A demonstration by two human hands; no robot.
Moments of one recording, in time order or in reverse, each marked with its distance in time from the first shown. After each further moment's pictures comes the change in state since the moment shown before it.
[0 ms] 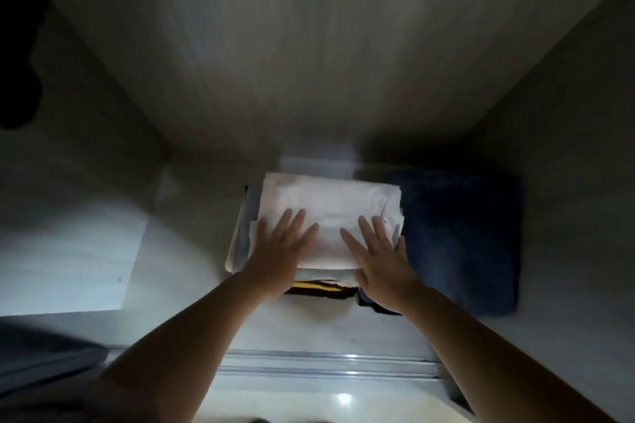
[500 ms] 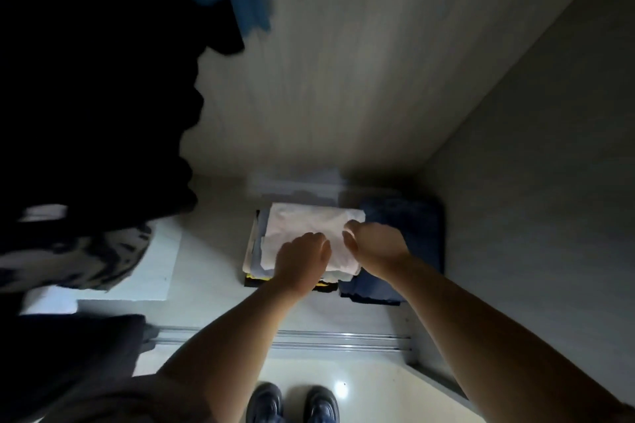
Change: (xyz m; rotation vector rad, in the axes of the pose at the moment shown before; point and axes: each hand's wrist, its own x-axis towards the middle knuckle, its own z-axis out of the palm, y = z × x) left_hand -0.074 0.079 -0.186 -0.428 0.161 -0.203; right_hand -0.085 -0.040 -0.196 -0.005 0.127 0.055
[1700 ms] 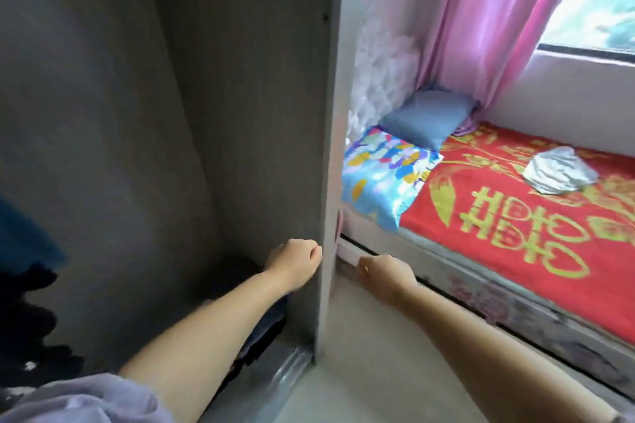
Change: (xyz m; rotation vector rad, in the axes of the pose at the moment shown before) left_hand -0.302 0.301 -0.217 0.122 -0.212 0.838; right_hand -0.528 -0.068 -0.157 0.260 0.389 0.942
